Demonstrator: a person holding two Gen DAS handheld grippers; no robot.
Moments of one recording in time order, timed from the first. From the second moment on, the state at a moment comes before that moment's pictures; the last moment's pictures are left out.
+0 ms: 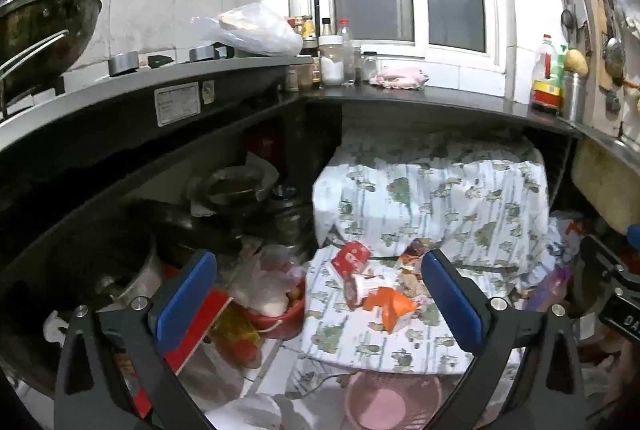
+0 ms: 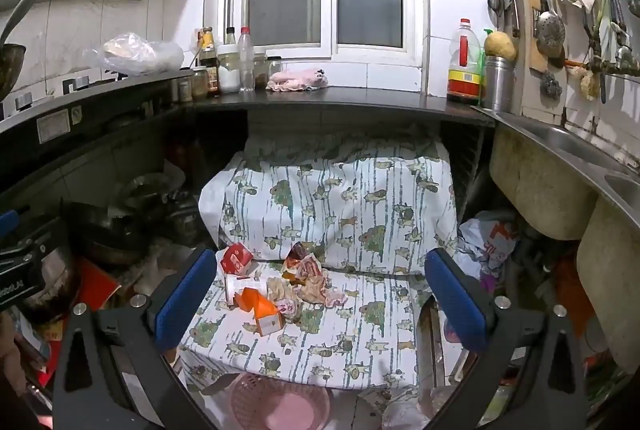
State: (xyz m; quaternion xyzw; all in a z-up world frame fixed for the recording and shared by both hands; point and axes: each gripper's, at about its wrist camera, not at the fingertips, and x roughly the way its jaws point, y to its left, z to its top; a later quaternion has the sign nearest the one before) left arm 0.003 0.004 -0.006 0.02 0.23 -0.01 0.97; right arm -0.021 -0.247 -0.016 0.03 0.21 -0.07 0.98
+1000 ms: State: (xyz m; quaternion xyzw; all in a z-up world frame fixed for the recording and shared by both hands) left arm -0.003 0.011 -0.001 0.00 0.23 -0.03 0.97; right arm -0.020 -0.240 -0.010 0.02 0.21 -0.07 0.98
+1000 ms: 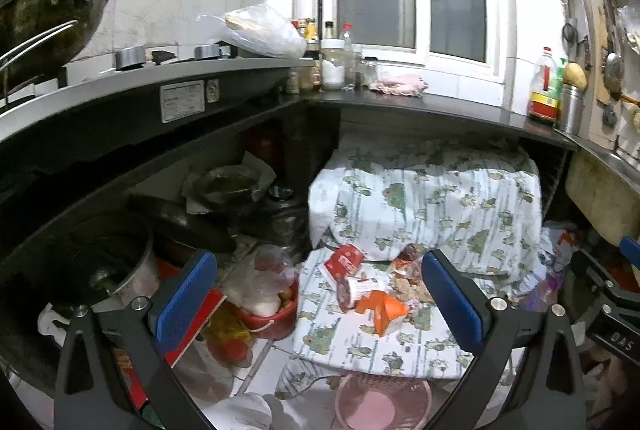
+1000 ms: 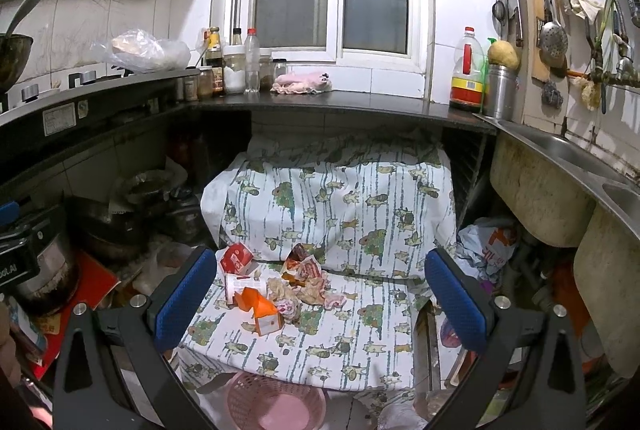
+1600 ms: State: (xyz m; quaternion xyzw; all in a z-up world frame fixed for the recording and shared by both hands) left arm -0.006 0.011 0.001 0.01 0.23 -0.03 0.97; right arm -0.023 -0.235 -0.006 0.01 0.21 -0.07 0.98
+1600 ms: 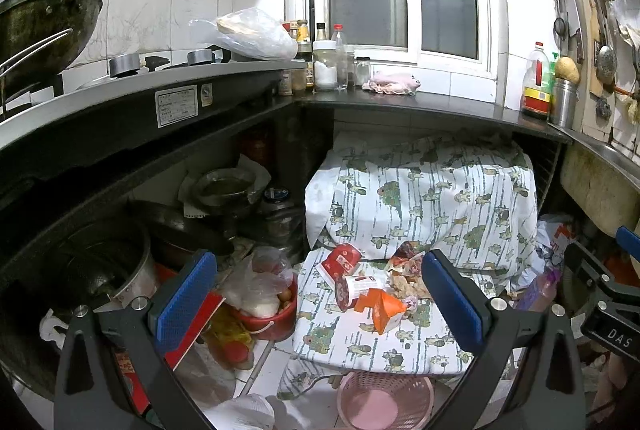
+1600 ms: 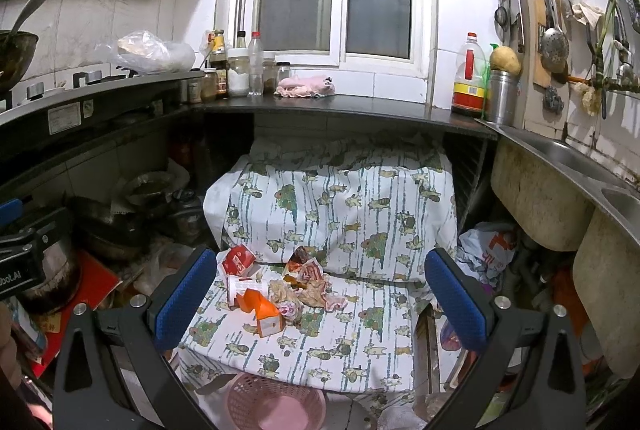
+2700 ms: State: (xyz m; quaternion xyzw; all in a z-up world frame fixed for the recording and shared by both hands) left arm -0.006 0.014 0.000 0.01 0.23 -0.03 0.97; right arm -0.025 -0.233 -0.006 0.01 0.20 -0.07 0.98
